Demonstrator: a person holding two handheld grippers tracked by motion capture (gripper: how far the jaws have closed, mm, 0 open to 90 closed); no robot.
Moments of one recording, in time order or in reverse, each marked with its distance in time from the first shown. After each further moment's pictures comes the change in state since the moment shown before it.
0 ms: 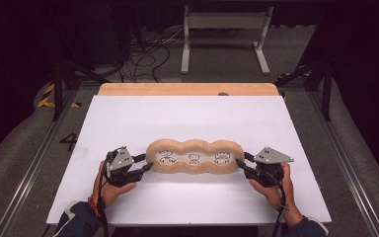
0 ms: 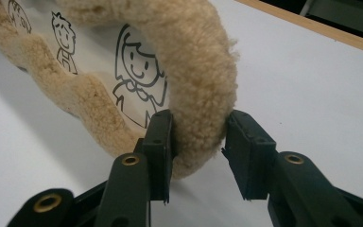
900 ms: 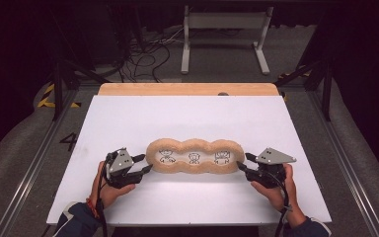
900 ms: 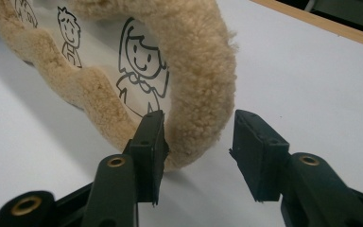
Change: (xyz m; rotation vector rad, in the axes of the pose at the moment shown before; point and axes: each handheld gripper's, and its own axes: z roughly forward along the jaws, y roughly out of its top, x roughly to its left) left arm -0.001 0.000 -0.002 0.007 0.007 0.025; right arm -0.002 -0.001 -0.005 0.014 0.015 0.004
